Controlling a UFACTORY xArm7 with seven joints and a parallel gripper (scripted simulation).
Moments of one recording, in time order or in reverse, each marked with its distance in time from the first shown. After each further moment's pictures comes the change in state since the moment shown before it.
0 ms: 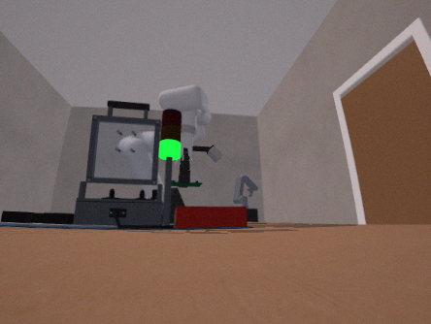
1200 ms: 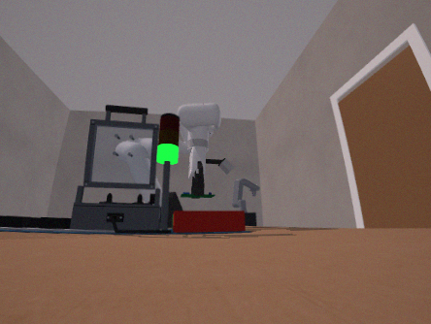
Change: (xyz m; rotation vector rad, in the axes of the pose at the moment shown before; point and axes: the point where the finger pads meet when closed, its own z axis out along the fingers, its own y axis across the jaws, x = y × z) arm 0.054 -0.027 0.019 -0.002 -0.002 0.001
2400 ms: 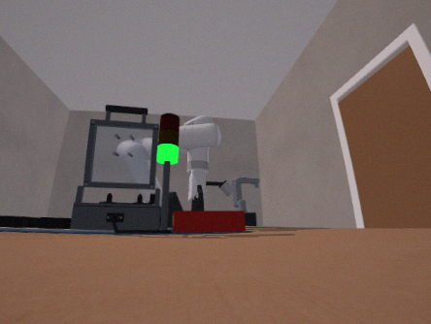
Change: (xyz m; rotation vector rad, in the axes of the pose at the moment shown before) arm 0.000 0.000 0.079 0.000 -0.001 0.000
